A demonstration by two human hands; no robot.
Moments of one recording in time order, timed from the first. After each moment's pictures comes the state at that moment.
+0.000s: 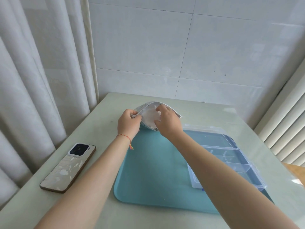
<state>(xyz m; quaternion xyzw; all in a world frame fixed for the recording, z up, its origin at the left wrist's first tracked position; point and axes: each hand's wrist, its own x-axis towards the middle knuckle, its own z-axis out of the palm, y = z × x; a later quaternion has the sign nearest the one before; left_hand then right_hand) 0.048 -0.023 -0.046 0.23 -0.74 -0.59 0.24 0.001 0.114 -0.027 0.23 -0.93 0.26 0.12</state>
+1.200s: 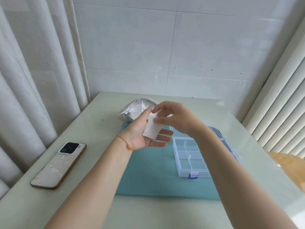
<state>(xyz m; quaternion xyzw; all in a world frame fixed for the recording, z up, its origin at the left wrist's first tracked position) 0.099 0.051 0.000 0.05 -0.56 -0.80 -0.21 0.050 0.203 0.029 0.31 -0.81 0.49 -0.07</state>
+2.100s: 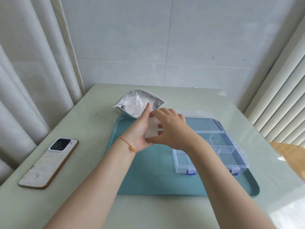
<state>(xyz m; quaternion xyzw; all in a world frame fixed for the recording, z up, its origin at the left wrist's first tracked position) 0.083 0.074 -0.032 0.07 -0.53 -0.83 -0.16 0.069 0.205 -0.014 0.35 -0.91 0.21 0.06</state>
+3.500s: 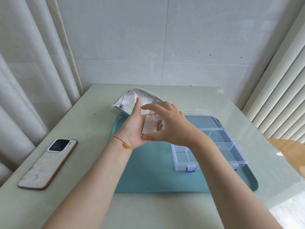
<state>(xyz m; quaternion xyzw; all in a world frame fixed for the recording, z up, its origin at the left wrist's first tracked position) 0.078 0.062 -0.034 0.05 -0.41 -0.89 -0.19 0.077 0.211 -0.002 0.35 -0.89 0.30 0.03</state>
